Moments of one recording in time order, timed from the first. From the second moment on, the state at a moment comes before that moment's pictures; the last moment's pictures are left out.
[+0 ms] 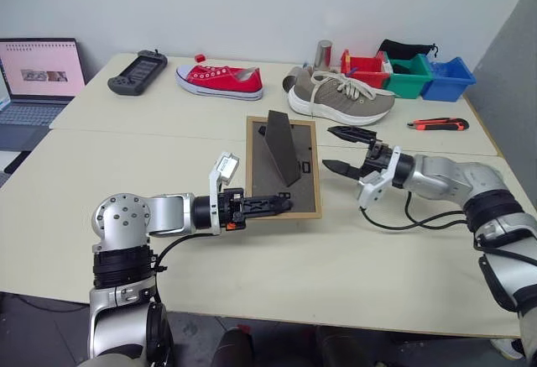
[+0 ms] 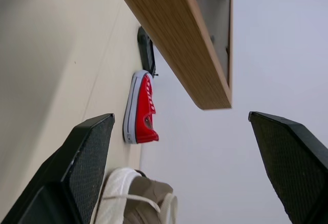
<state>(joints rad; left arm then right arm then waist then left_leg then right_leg) -0.59 0.40 0.31 0.00 -1.20 1.61 -0.51 -0.97 -0.72 0.43 0.85 -0.93 -1.19 -0.26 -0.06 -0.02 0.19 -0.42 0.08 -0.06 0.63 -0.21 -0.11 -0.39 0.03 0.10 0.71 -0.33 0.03</state>
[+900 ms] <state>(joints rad) -0.60 0.45 0.24 0.04 -1.30 1.61 -0.49 -1.08 -0.63 0.58 0.81 -1.12 -1.19 -0.48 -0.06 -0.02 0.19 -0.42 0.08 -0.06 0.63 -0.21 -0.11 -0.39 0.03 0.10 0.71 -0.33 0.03</state>
